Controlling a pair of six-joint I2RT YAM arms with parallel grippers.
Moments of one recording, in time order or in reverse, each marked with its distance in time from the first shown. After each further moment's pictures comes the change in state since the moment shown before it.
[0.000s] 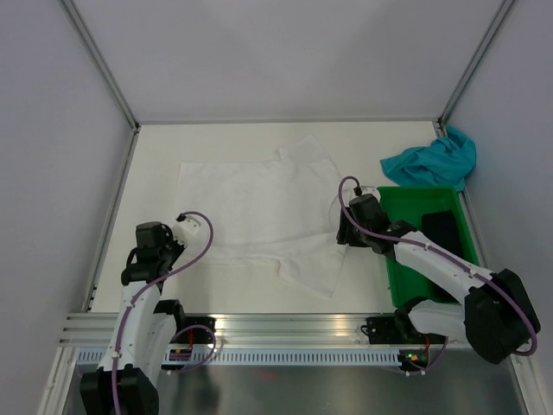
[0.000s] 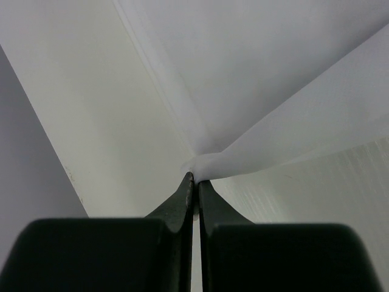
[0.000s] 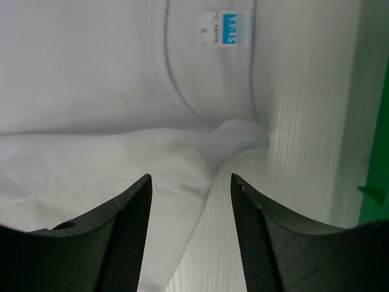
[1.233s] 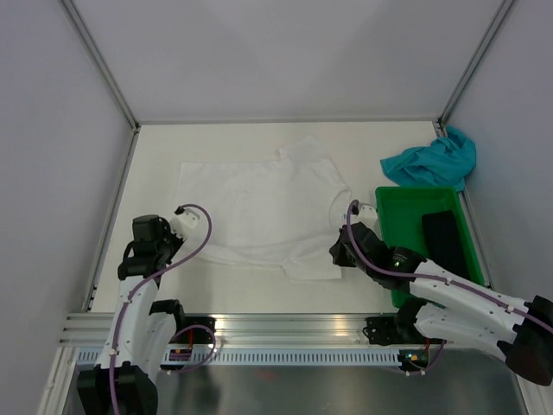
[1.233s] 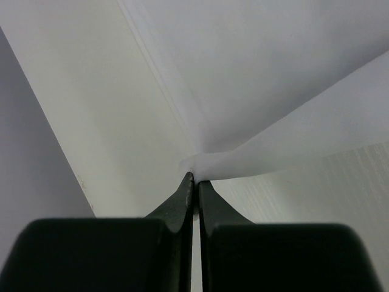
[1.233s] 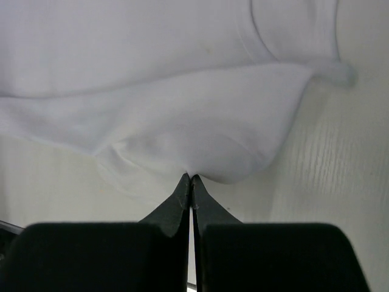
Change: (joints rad) left arm 0.000 0.021 0.060 -0.029 0.029 -0.011; right arm 0.385 -0.289 -0.138 -0.043 0.175 0.312
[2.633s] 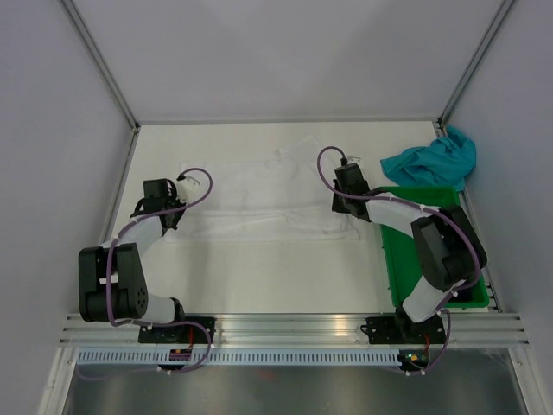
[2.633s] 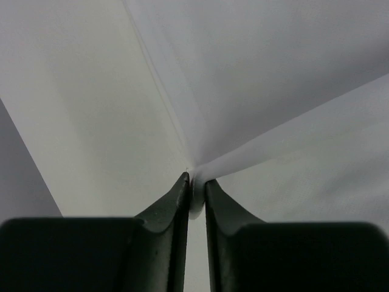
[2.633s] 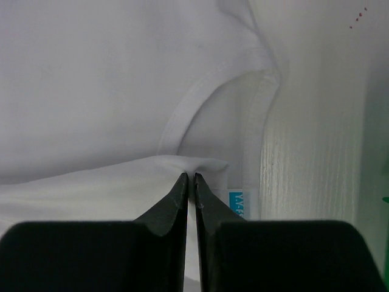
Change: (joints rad) left arm 0.000 0.706 0.264 0.381 -0.027 -0.092; right arm -0.460 0.753 0.421 0.284 -0.117 -0.416
